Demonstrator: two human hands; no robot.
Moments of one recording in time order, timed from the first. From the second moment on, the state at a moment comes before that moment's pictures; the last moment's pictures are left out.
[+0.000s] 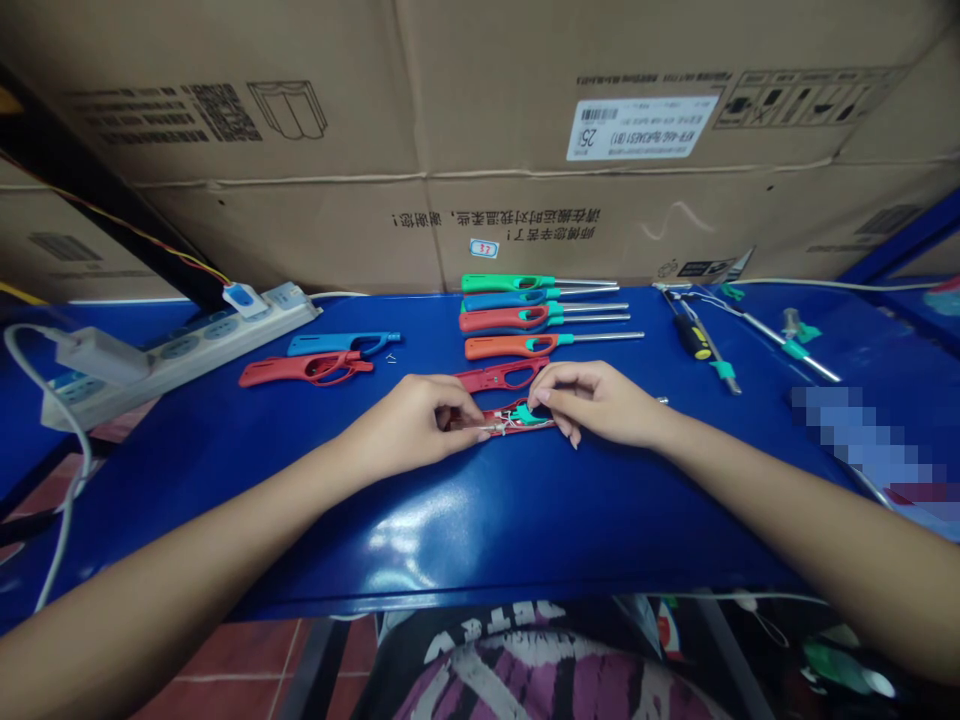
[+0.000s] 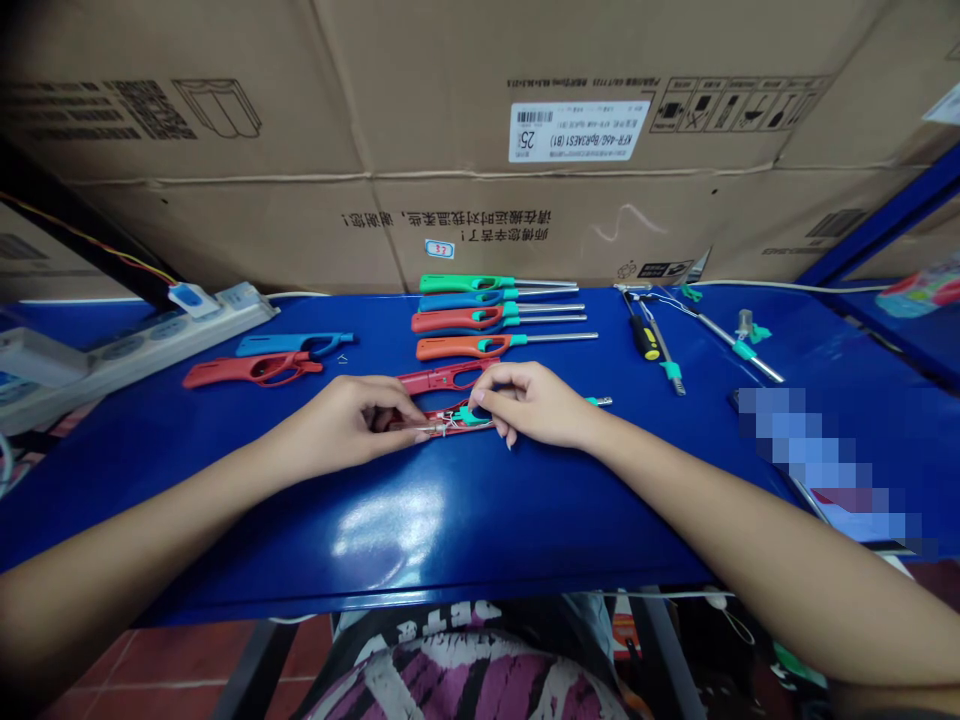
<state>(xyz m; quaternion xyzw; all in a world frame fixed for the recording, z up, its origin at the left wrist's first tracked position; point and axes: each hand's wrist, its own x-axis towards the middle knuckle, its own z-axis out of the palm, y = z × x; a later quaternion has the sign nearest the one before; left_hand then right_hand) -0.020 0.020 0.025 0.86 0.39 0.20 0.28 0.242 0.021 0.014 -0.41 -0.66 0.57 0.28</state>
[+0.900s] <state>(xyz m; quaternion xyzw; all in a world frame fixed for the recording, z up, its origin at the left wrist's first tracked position) -0.022 0.012 0.041 0.89 0.38 0.14 0.22 0.242 0.022 0.016 -0.42 -0.66 0.56 0.27</state>
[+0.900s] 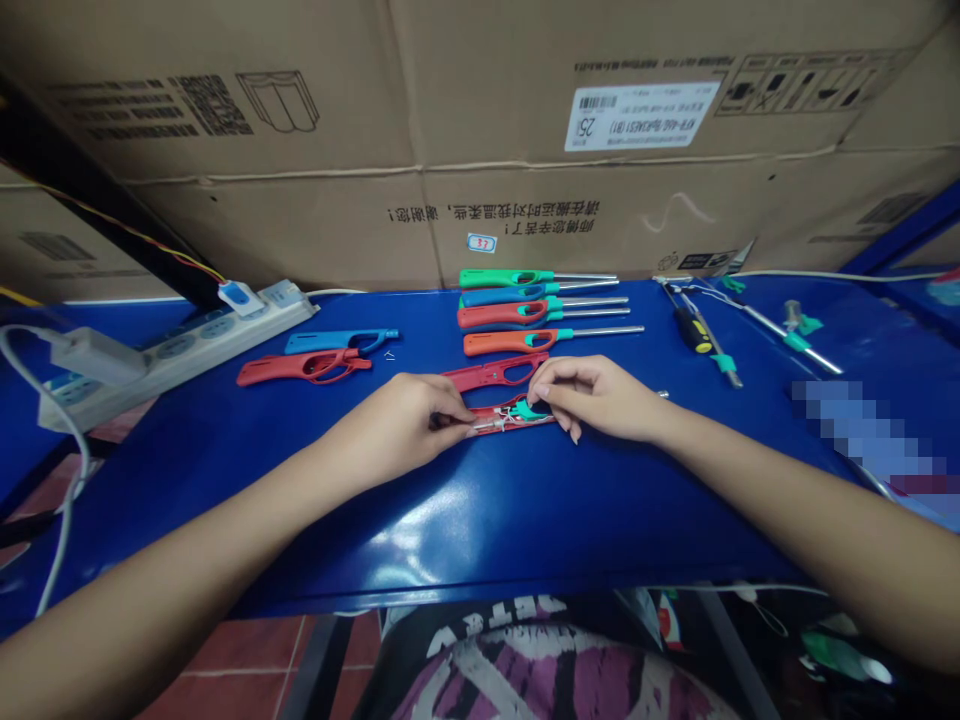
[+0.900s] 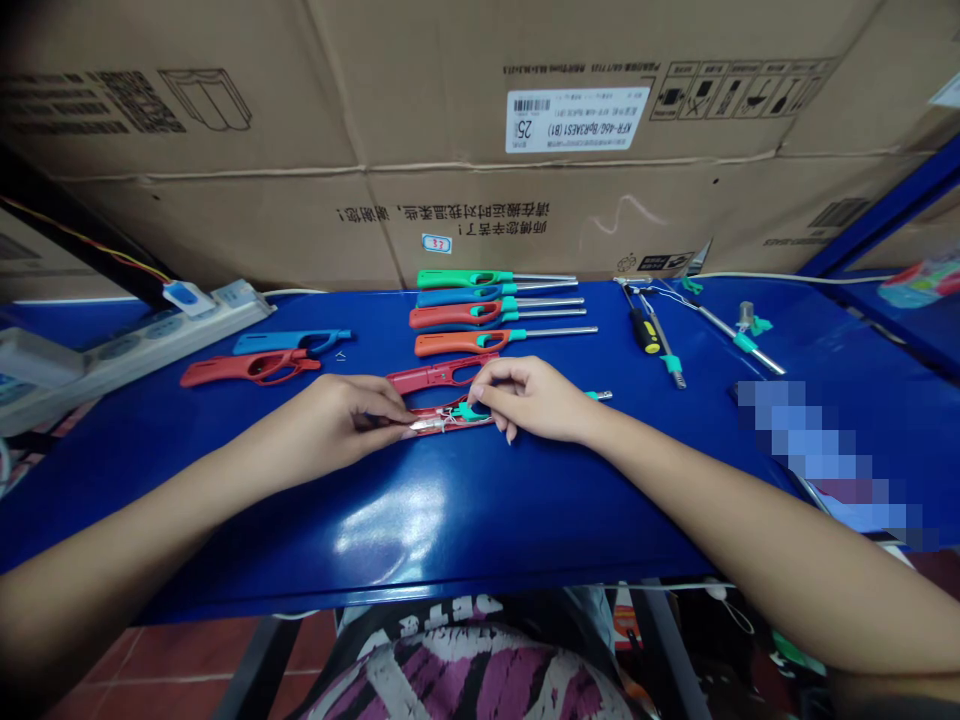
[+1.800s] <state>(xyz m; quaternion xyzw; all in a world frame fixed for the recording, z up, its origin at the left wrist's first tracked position) -0.013 -0.003 0.034 0.91 0.39 0.11 0.10 0.253 0.006 0.023 -0.27 -0.95 0.13 0.13</state>
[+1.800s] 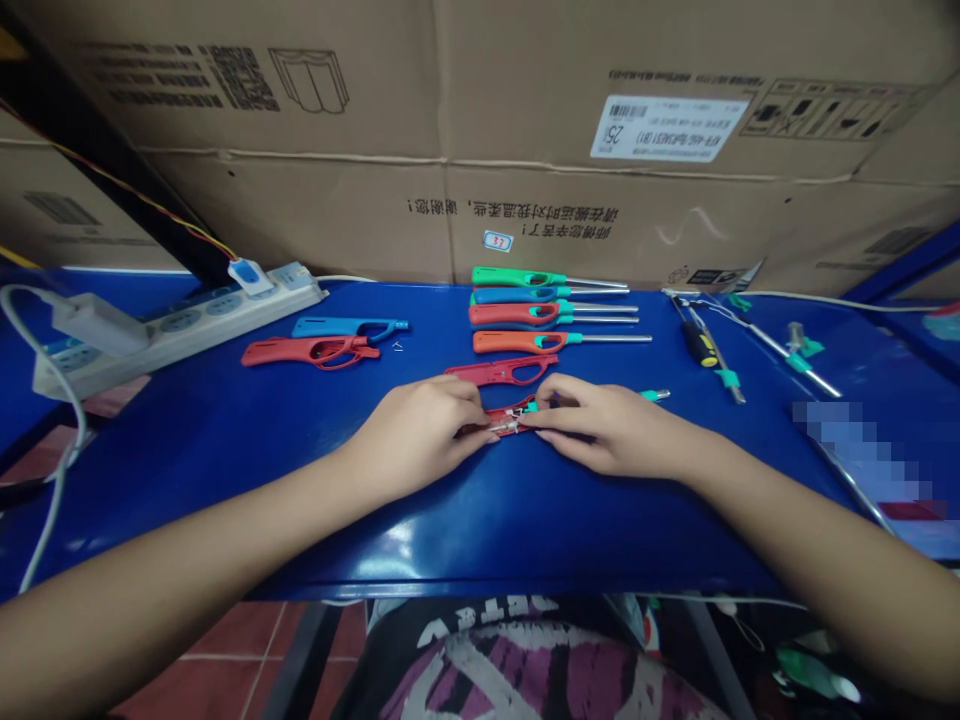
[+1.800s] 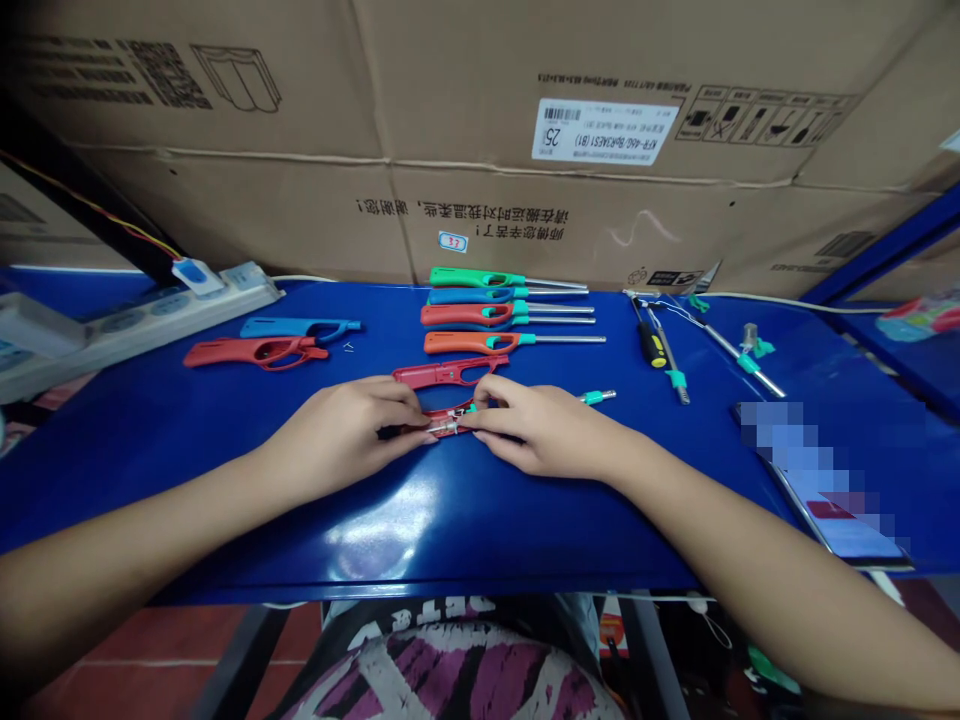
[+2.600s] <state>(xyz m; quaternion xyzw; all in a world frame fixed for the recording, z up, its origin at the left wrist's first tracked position) -0.017 0.001 0.028 0.91 0.38 0.17 0.05 0.271 0.014 0.044 -0.34 -0.93 0.04 0.13</state>
